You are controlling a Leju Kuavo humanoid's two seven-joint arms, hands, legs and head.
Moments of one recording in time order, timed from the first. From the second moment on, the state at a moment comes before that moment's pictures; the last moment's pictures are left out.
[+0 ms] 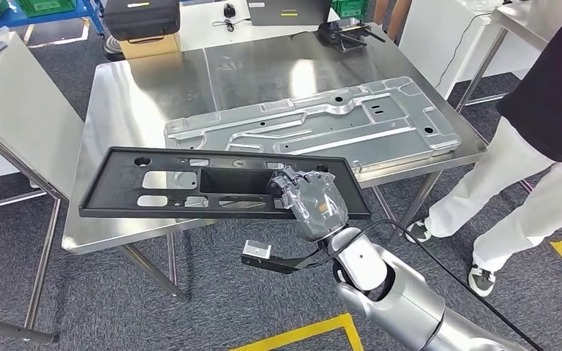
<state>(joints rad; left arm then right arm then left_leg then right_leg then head) -0.14 -0.01 -1.20 -0.22 0.79 0.42 0.11 -0.57 -0.18 0.92 -1.55 1.12 -0.37 0.30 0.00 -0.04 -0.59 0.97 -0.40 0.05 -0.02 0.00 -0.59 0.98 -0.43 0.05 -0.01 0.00</state>
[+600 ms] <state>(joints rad) -0.14 -0.01 -1.20 -0.22 0.76 0.42 0.12 -0.57 -0.18 0.93 -1.55 1.12 -0.37 0.30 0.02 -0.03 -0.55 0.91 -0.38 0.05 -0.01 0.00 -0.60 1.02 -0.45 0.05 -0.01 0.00</state>
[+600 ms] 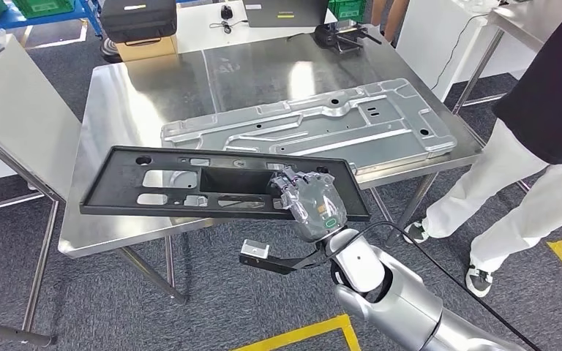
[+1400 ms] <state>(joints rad) -0.14 0.00 -1.20 -0.22 0.76 0.42 0.12 -0.57 -0.18 0.94 -1.54 1.12 -0.37 0.30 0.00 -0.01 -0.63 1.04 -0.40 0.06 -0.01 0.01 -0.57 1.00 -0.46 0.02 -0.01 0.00</state>
